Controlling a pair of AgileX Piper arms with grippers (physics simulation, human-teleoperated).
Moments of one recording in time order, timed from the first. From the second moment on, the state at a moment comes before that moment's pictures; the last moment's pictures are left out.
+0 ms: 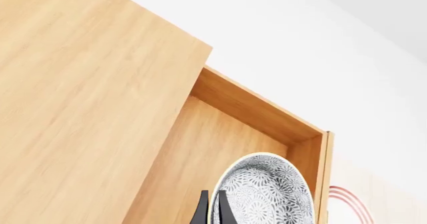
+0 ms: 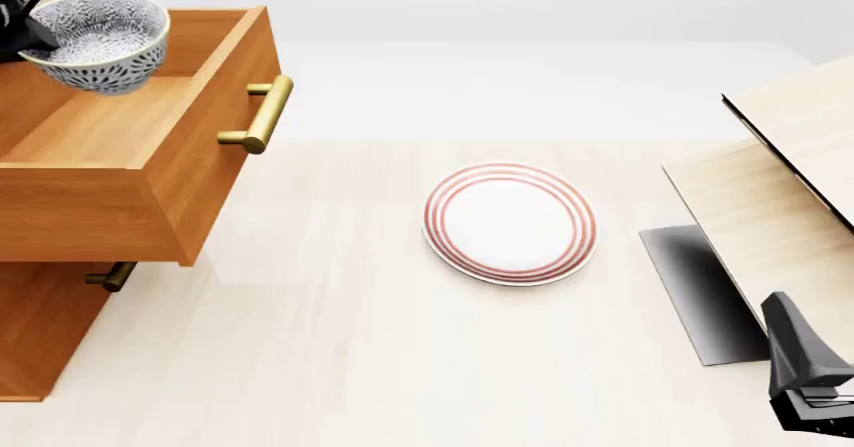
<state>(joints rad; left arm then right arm) 0.14 1.31 -1.36 0.72 -0.42 0.00 0.01 0.00 0.00 0.00</state>
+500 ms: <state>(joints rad) 0.13 1.37 -1.34 0.67 -0.42 0.00 0.01 0.00 0.00 0.00</state>
